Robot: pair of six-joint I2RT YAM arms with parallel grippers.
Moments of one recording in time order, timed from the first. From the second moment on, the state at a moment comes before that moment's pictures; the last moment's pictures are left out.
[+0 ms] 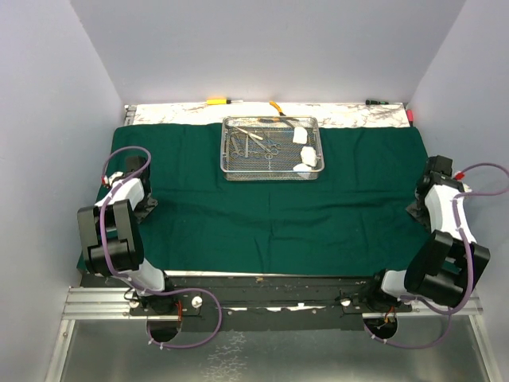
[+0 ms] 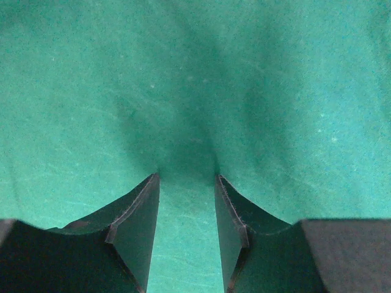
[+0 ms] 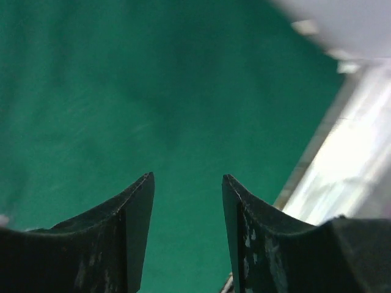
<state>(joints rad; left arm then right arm) 0.22 1.58 0.89 -0.58 -0.40 -0.72 -0.44 1.35 0.95 -0.90 0.60 0.59</state>
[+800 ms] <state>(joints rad) 0.32 1.46 0.77 -0.57 -0.28 -0.76 -0.42 1.57 0.87 -0.81 0.16 0.65</state>
